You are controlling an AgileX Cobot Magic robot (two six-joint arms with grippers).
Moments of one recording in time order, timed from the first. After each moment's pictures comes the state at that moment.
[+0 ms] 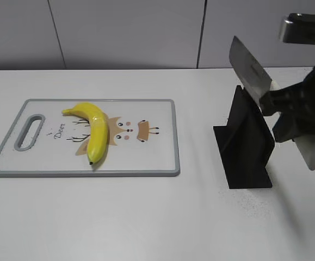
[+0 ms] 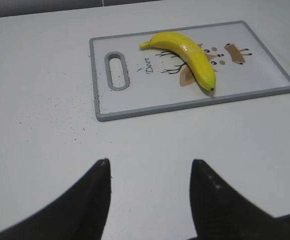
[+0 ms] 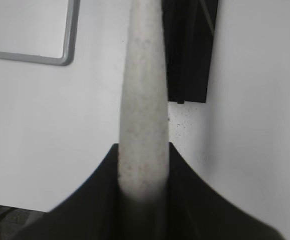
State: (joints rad) left arm -0.01 0.00 -0.48 -0.22 1.11 0.31; right arm 0.48 1.32 -0.97 -0.02 0.89 0.42
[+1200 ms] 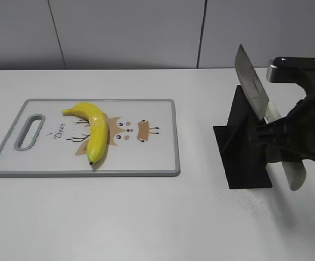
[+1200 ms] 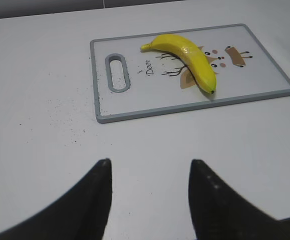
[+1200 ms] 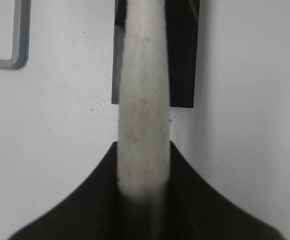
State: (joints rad) left arm -0.01 -0.01 -0.47 -0.22 1.10 0.30; right arm 0.48 1.38 -0.79 -0.12 0.66 0.53
